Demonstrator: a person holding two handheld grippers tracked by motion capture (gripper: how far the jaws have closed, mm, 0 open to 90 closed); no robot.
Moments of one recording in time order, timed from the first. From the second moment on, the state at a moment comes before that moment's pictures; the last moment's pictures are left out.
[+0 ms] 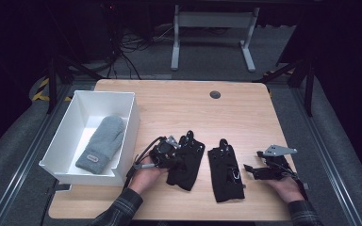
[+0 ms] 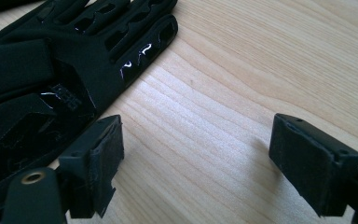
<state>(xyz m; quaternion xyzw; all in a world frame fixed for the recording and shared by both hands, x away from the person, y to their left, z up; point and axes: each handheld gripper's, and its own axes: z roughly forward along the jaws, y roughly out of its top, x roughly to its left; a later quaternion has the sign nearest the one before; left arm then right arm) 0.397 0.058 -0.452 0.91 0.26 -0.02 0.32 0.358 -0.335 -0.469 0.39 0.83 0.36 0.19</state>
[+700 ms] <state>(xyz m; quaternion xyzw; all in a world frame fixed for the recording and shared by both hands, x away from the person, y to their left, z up) 0.390 0.076 -0.444 0.89 0.30 0.02 0.34 0.358 -0.334 -0.469 0.39 0.83 0.36 0.19</state>
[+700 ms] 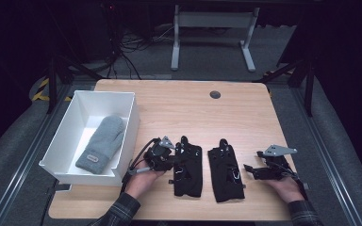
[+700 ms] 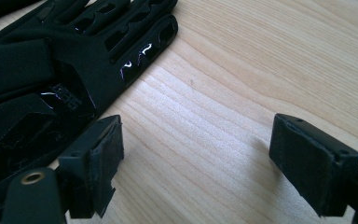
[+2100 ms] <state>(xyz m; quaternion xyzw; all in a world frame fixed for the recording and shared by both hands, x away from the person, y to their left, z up) 0.391 0.075 -0.436 0.86 0.32 -0.03 0.39 0.345 -0.306 -0.455 0.33 0.86 0.37 0.10</state>
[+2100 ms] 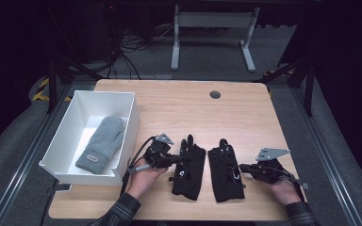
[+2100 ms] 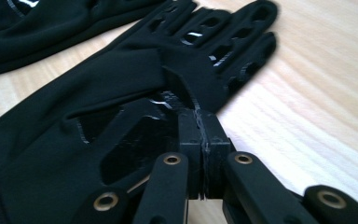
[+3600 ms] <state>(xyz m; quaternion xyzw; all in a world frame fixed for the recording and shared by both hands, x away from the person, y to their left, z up) 0.392 0.062 -0.409 0.84 0.28 -0.08 0.46 0.346 -0.264 -0.460 0.28 0.88 0.37 0.07</state>
